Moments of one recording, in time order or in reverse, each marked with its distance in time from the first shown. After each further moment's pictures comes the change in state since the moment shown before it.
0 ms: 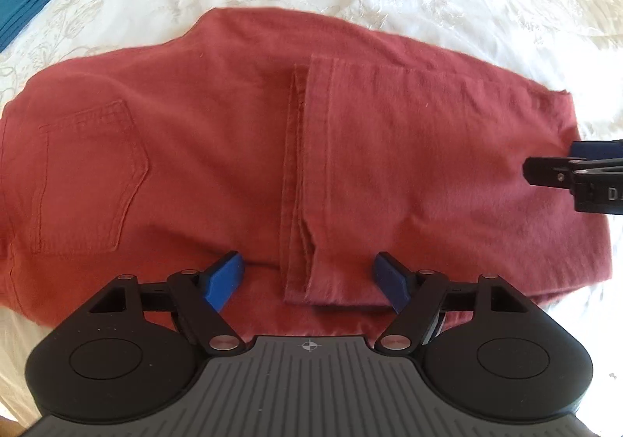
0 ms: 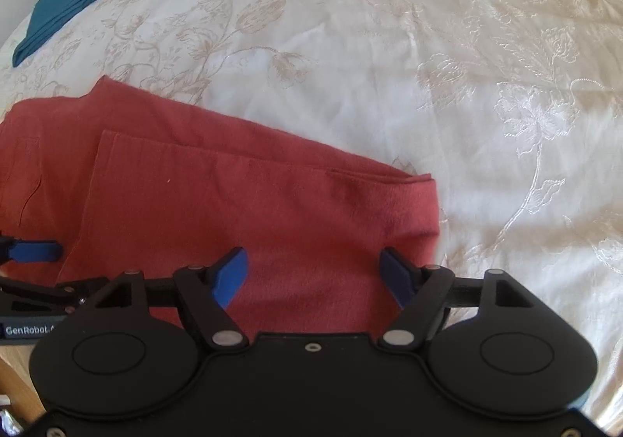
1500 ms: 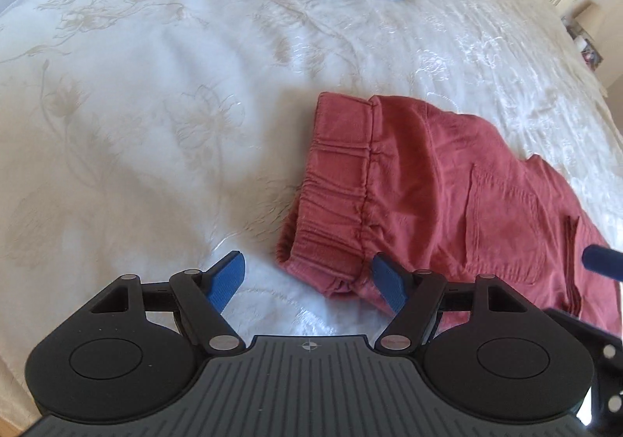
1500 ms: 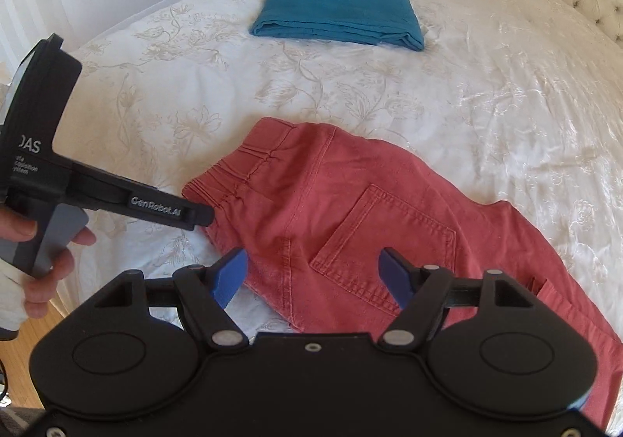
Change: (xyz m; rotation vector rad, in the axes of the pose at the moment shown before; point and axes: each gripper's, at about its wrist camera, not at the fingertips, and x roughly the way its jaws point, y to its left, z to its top) left arm -0.050 0.342 -0.054 -0.377 -0.246 -0.113; right arm -0.034 0.376 0.007 -0.402 -0.204 0.054
